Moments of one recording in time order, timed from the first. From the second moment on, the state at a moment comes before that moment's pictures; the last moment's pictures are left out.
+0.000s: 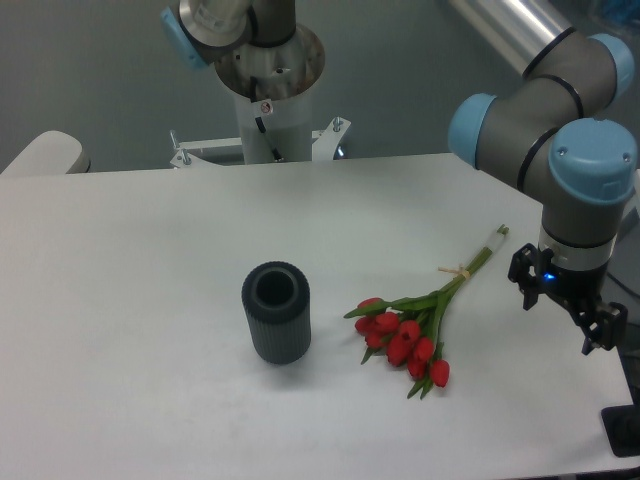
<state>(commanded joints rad) 2.69 -2.16 -1.17 -1.08 1.57 1.62</state>
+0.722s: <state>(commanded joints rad) 2.70 -2.14 -1.26 -1.08 1.58 1.62</state>
